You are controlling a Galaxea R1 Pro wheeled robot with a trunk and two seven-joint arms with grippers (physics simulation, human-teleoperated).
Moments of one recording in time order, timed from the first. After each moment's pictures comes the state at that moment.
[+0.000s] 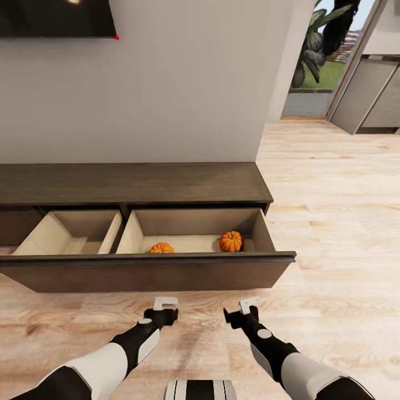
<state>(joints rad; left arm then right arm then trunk) -0.76 -0.11 -0.56 -0.17 0.53 -0.04 0.13 -0.72 0.08 0.35 -0.13 -0.15 -0.28 0.00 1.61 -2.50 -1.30</state>
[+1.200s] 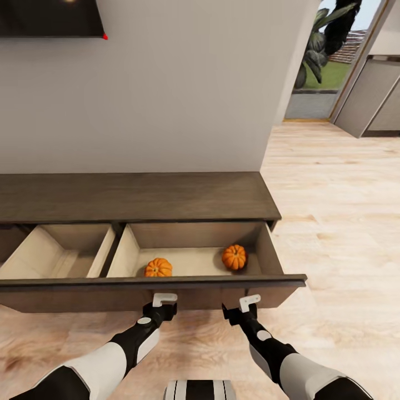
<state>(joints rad) -0.76 -0.10 -0.59 -0.18 0.54 -0.11 0.15 -0.72 0.09 0.34 -0.12 -0.15 -0.39 0.00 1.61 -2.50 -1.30</state>
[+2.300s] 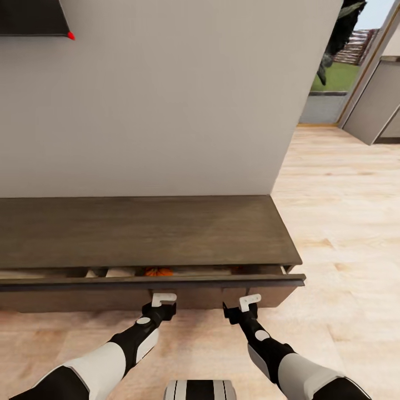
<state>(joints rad) -0.76 -0.10 -0.58 -0.18 0.54 -0.11 0.15 -0.72 0.10 0.35 -0.12 -0.14 -0.39 -0.06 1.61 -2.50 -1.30</state>
